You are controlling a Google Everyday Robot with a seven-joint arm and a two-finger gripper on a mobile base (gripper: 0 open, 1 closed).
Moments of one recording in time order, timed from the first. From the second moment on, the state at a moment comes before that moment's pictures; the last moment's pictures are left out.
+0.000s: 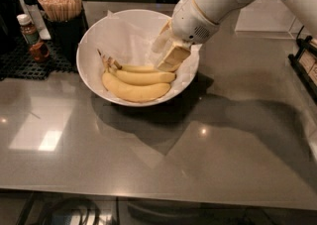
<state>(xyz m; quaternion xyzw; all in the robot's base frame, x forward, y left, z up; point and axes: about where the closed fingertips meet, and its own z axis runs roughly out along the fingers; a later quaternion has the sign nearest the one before) 0.564 -0.007 0.923 -0.73 0.61 0.14 0.28</state>
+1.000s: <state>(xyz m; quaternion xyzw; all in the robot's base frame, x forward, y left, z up) 0.584 -0.022 0.906 -0.71 0.64 0.14 0.27</state>
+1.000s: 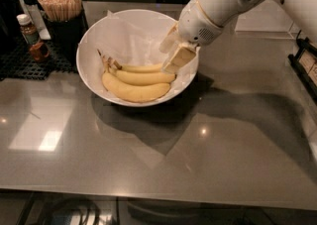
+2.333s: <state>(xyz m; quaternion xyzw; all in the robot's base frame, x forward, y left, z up) 0.579 -0.030 0.946 -0.69 0.66 0.07 0.29</state>
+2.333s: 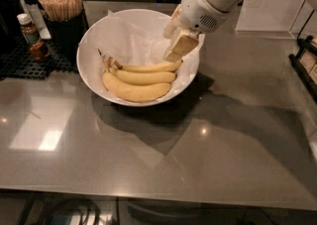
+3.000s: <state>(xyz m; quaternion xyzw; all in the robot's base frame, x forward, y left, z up) 0.583 -0.020 0.939 -0.70 0.65 0.08 0.28</state>
